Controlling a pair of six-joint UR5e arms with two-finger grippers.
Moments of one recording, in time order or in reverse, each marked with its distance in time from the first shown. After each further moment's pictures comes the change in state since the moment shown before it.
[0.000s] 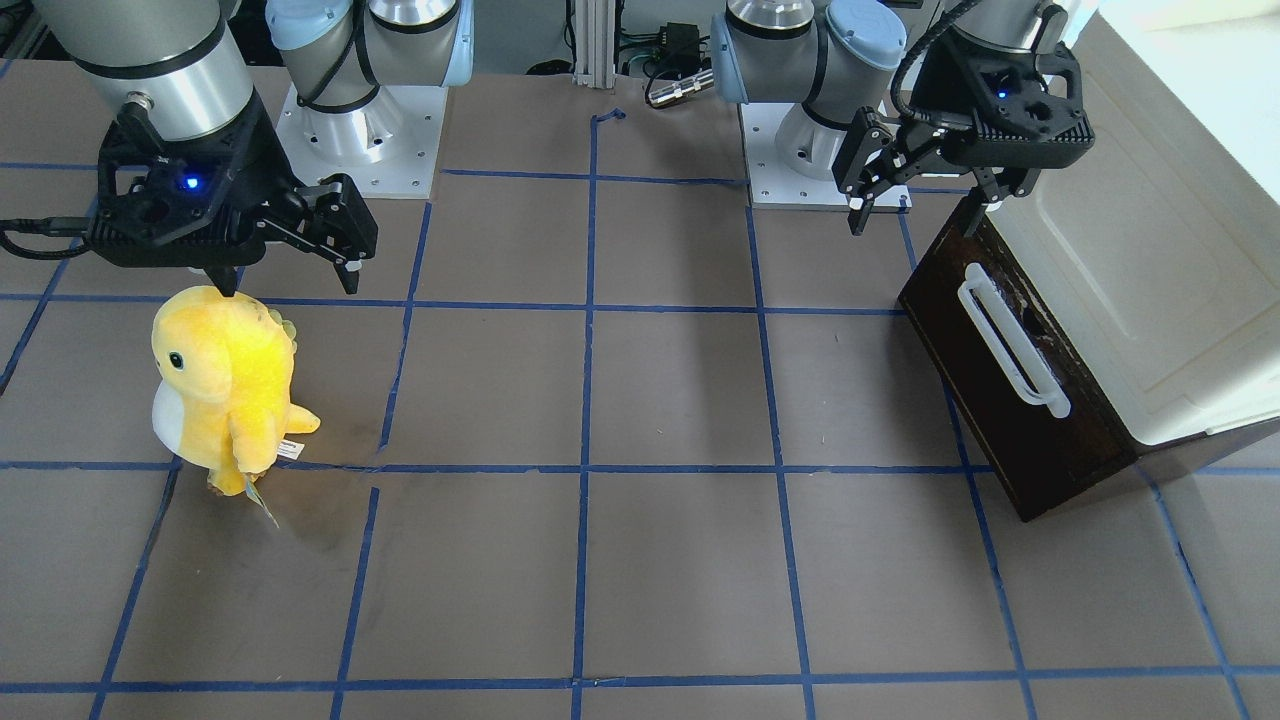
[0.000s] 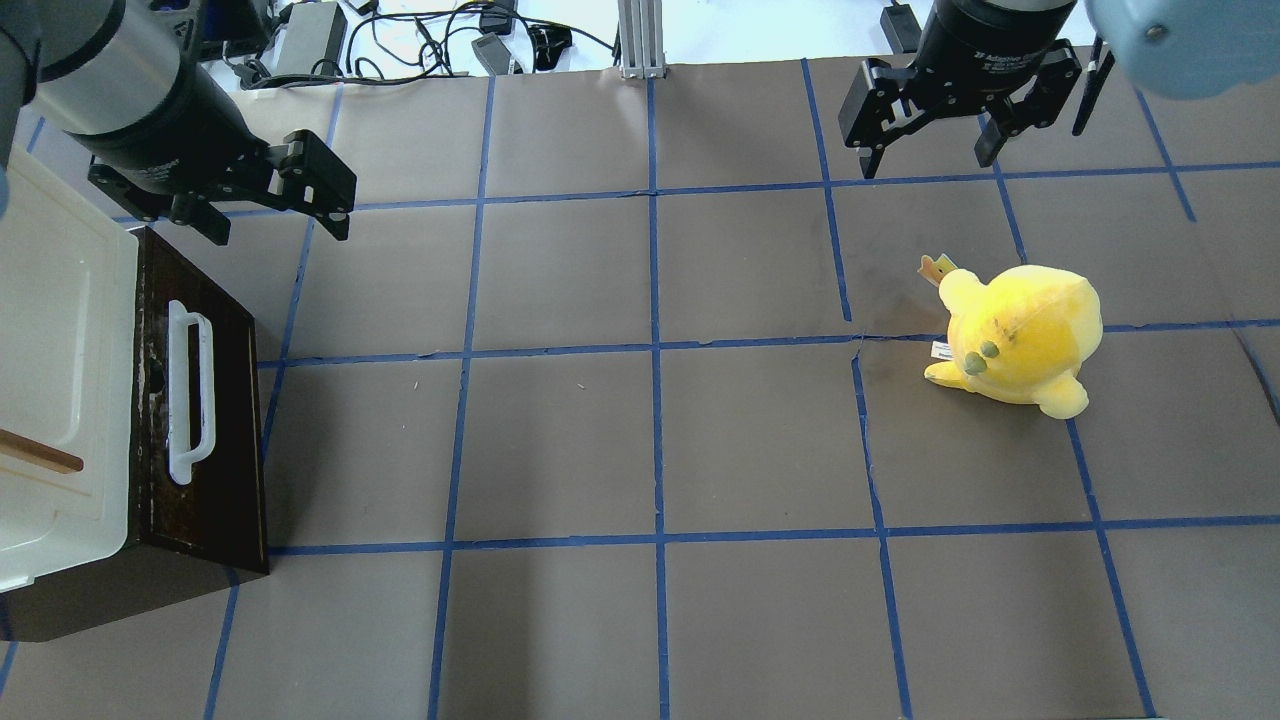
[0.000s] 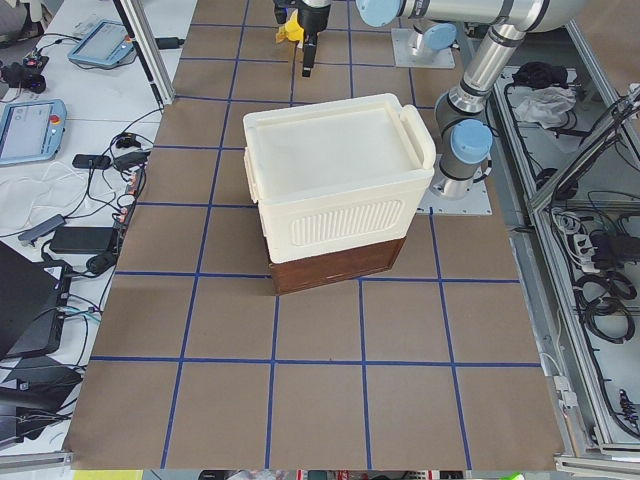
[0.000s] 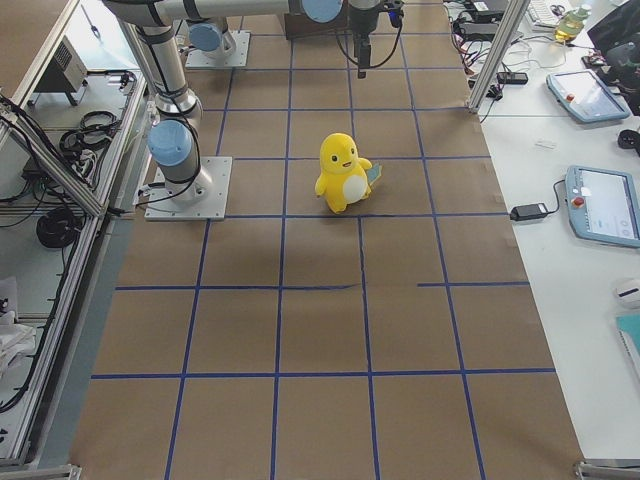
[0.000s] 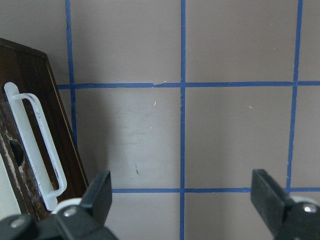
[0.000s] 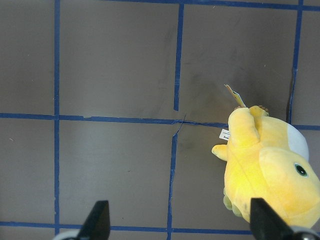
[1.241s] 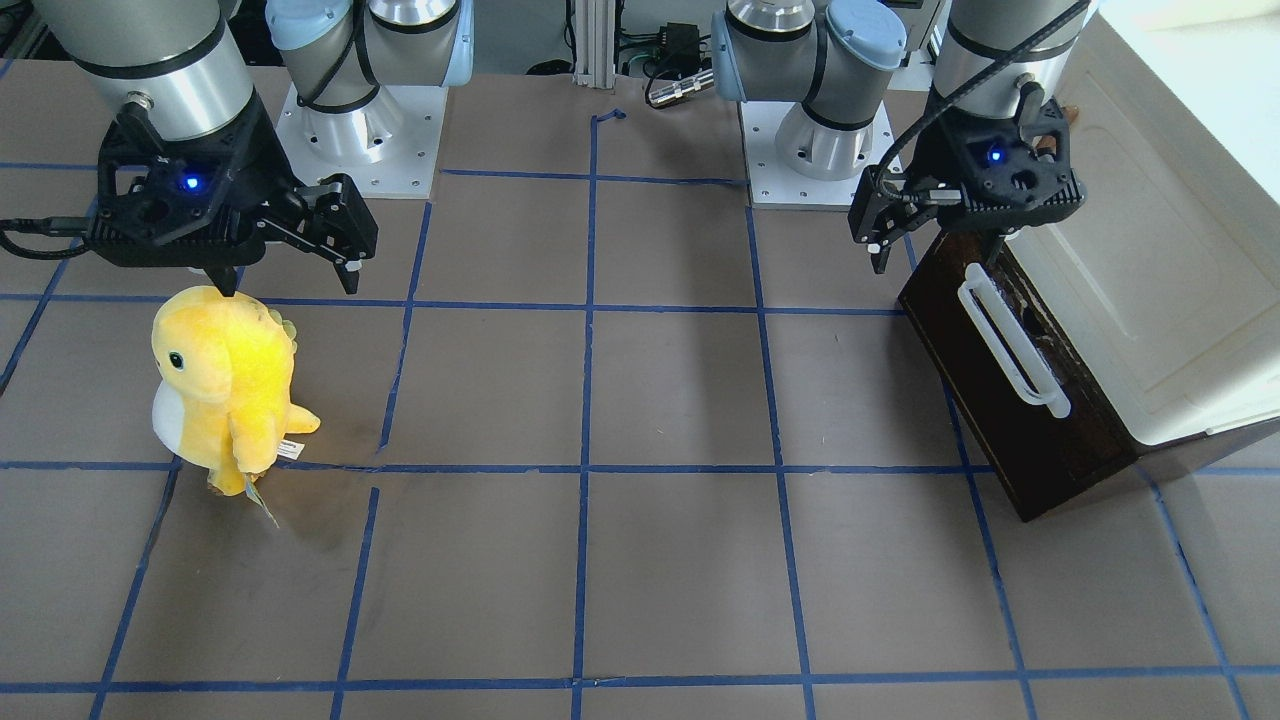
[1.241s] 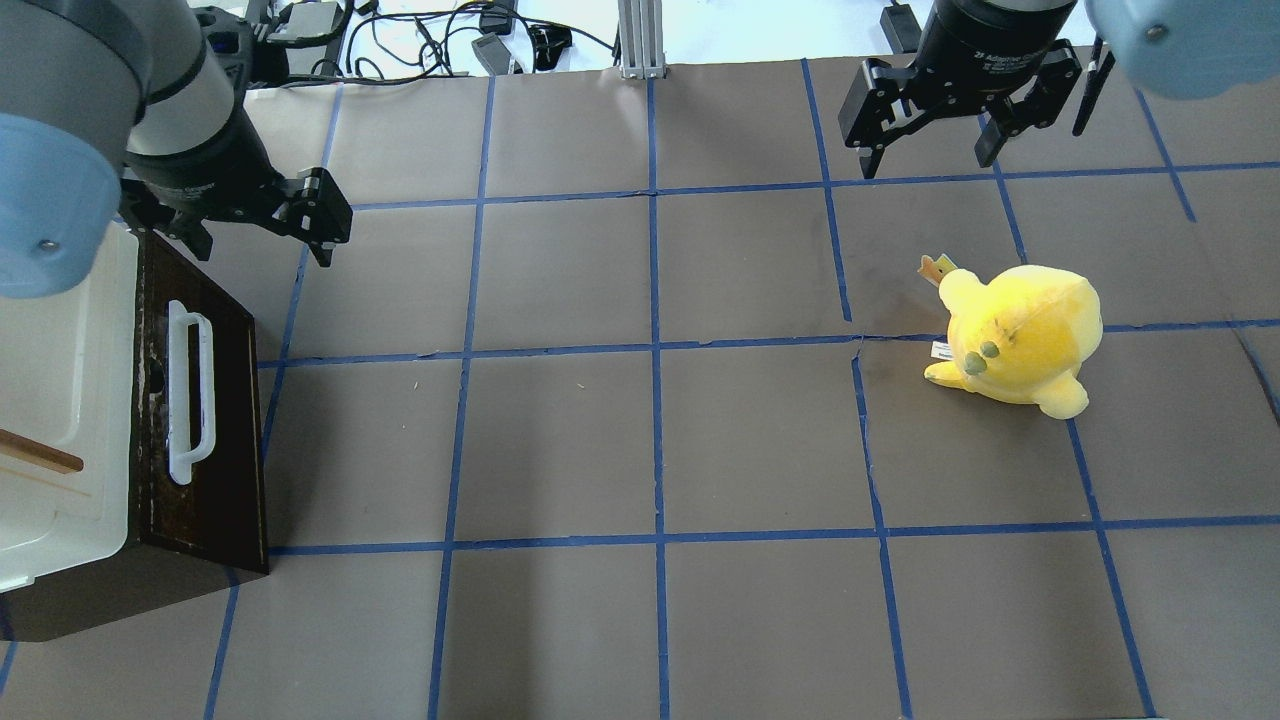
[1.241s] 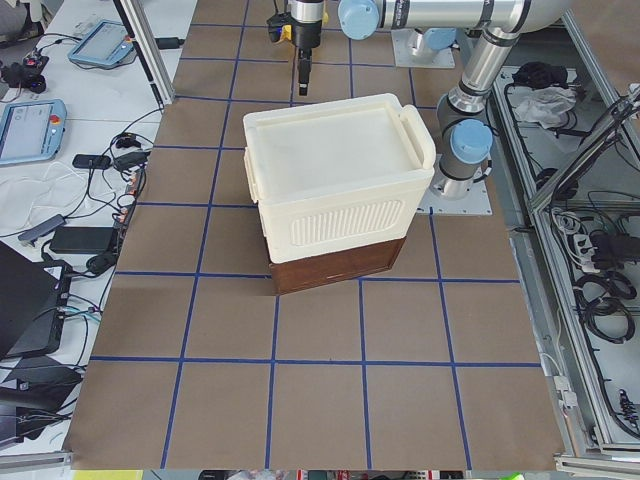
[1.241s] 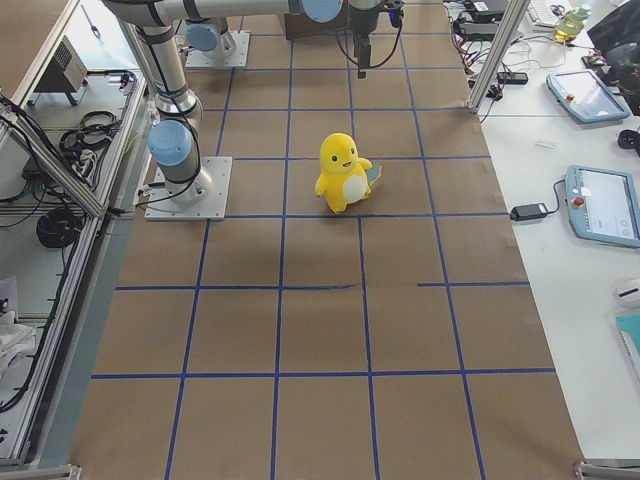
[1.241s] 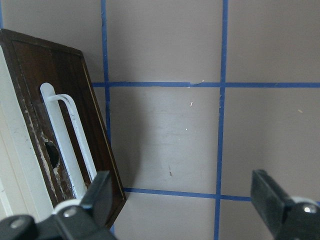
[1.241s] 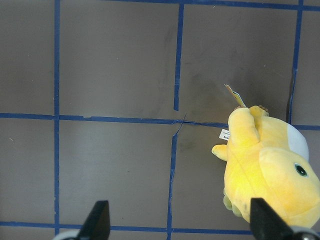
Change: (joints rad) left arm -0.077 -0.083 -0.042 0.029 0.326 -0.048; right arm 0.000 0.000 0.000 0.000 0.000 0.000
